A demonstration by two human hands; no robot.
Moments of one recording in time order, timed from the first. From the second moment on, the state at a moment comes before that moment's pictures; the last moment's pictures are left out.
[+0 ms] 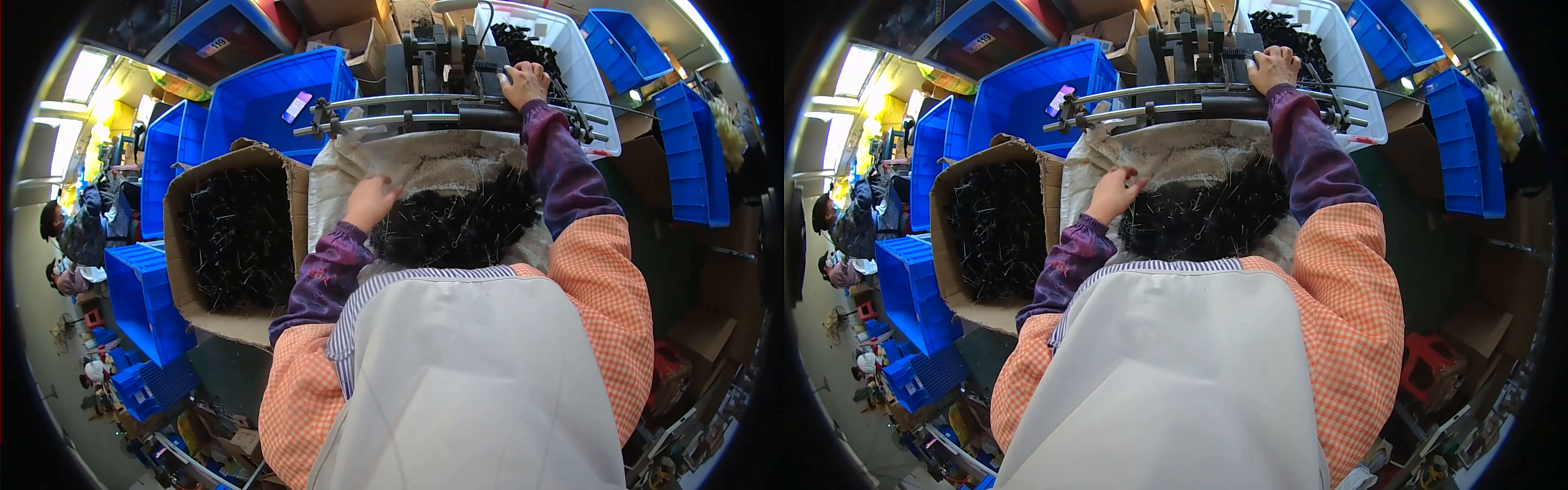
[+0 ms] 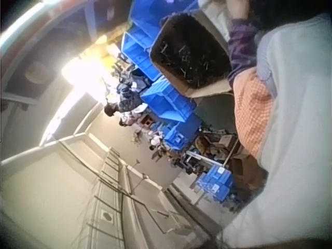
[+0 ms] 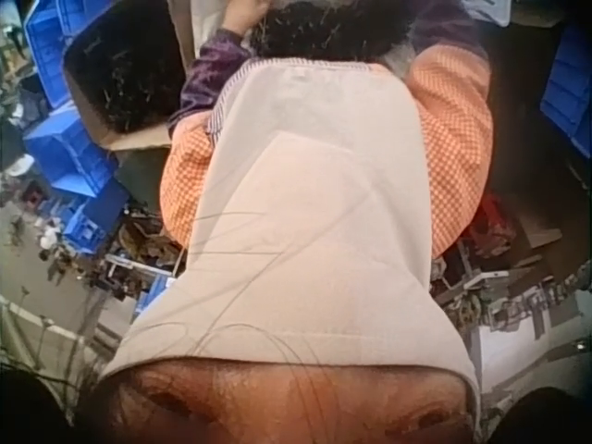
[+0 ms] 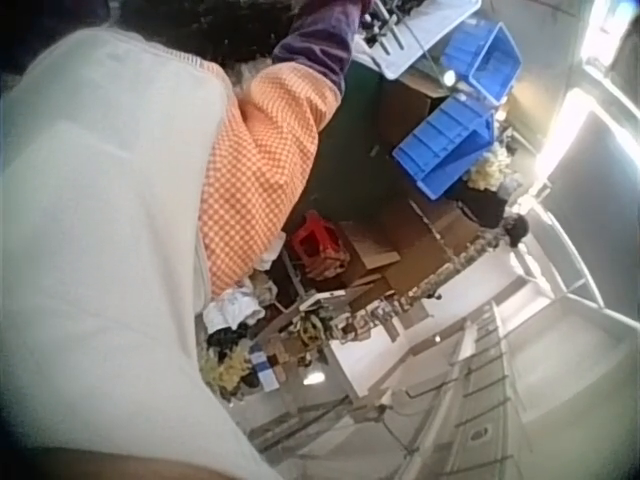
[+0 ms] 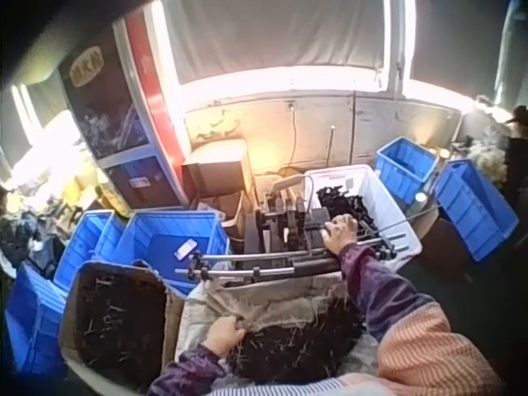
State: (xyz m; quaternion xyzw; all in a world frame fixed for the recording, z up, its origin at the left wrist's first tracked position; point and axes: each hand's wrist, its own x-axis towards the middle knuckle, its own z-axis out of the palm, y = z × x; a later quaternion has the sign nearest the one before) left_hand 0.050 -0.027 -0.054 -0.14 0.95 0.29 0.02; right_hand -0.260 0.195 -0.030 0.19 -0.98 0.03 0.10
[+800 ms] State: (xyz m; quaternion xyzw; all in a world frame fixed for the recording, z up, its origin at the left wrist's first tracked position) left_hand 0.078 -0.044 -0.060 -0.12 0.82 0.50 0.26; right_hand -0.236 0.136 -0.035 0.23 -0.97 0.05 0.10
